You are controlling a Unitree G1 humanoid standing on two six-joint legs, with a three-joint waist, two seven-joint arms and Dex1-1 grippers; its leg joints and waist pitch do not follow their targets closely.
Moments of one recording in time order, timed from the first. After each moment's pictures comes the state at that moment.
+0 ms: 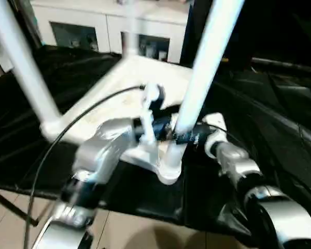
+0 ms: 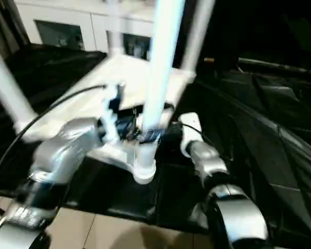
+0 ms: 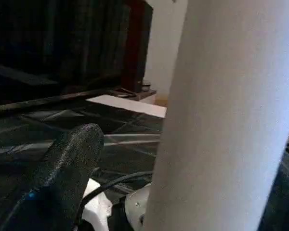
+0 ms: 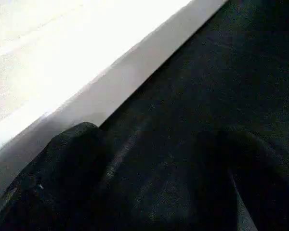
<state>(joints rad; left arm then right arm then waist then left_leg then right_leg) -0.61 0.11 -0.19 0.15 -0.45 0.36 -0.97 -0.78 -0.12 -0.06 1.19 0.05 -0.03 0.36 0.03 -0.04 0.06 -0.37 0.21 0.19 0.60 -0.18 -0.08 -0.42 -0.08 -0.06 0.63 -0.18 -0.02</state>
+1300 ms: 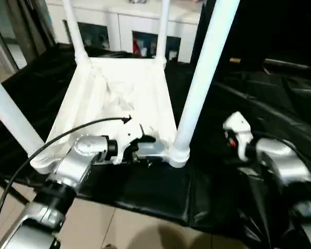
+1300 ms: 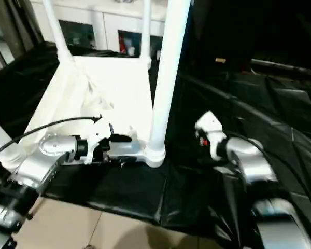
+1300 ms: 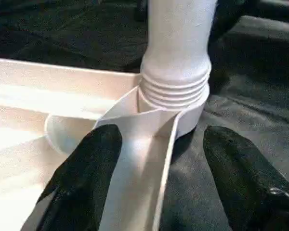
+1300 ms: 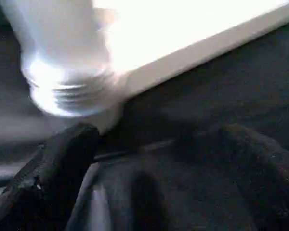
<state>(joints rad) -0.58 0.41 -0.31 0.48 -0.12 0.10 -1.09 -0.50 -0.52 0.10 0.57 0.10 0.08 1.13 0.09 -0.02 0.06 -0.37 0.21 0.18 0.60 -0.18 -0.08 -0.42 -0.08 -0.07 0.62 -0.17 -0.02</state>
